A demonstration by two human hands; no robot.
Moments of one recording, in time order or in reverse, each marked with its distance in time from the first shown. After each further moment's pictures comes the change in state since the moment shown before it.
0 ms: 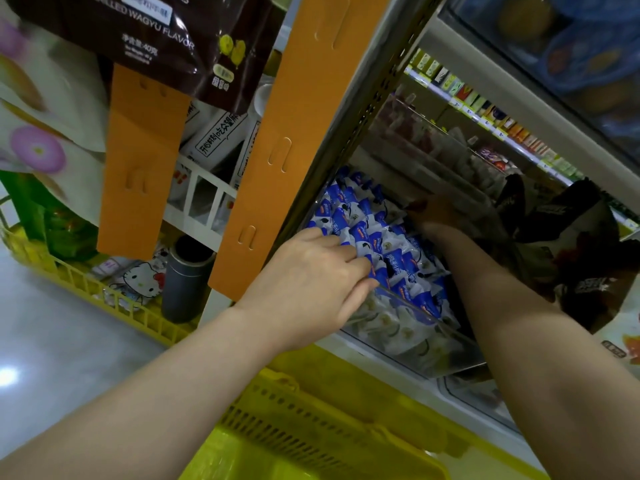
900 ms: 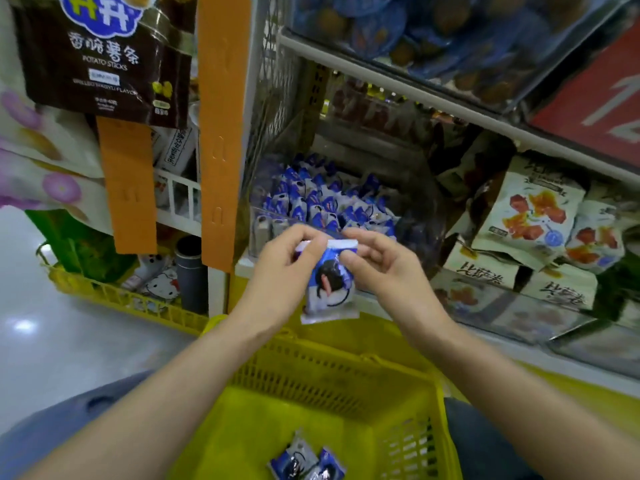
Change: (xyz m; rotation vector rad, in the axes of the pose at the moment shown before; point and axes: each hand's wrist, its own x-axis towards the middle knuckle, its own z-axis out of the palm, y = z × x) left_hand -0.030 0.081 -0.029 -1.098 0.028 -0.592; right_hand -0.272 -0.009 -0.038 0.958 -0.199 -0.181
